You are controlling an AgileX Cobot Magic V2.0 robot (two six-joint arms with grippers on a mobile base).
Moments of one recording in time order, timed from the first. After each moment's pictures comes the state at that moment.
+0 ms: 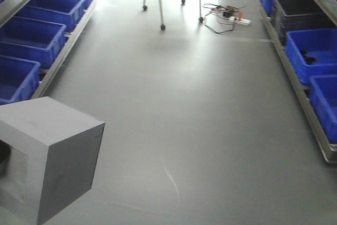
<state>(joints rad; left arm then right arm) -0.62 0.34 -0.38 0.01 0.08 -0.12 0.02 -0.01 0.03 -0.06 0.17 0.04</state>
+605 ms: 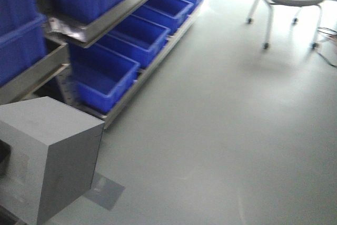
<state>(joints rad) -0.62 0.34 -0.38 0.01 0.08 -0.12 0.02 -0.01 0.03 -0.06 0.17 0.04</state>
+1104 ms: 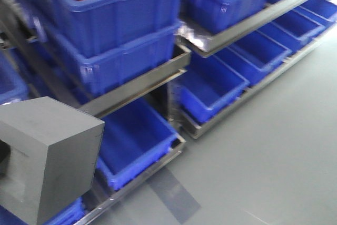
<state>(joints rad) -0.62 0.34 -0.38 0.01 0.08 -0.12 0.02 -0.01 0.03 -0.06 0.17 0.04</state>
